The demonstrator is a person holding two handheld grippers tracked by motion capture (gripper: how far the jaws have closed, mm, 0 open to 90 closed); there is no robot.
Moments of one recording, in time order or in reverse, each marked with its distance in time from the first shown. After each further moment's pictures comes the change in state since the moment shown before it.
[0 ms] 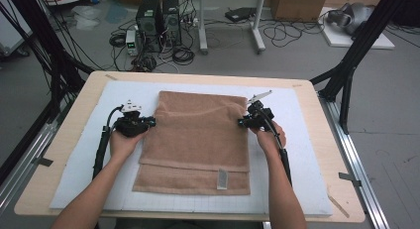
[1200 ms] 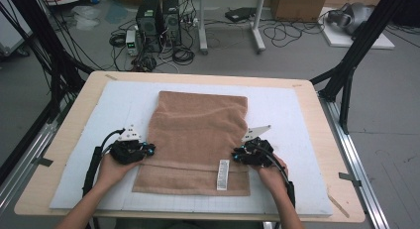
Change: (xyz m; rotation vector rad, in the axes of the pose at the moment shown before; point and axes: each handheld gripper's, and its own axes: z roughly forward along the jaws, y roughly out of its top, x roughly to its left) left arm -0.040 -0.044 -0.044 0.099 -0.175 0.182; right arm 0.083 -0.064 -0.027 -0.039 0.151 -0.151
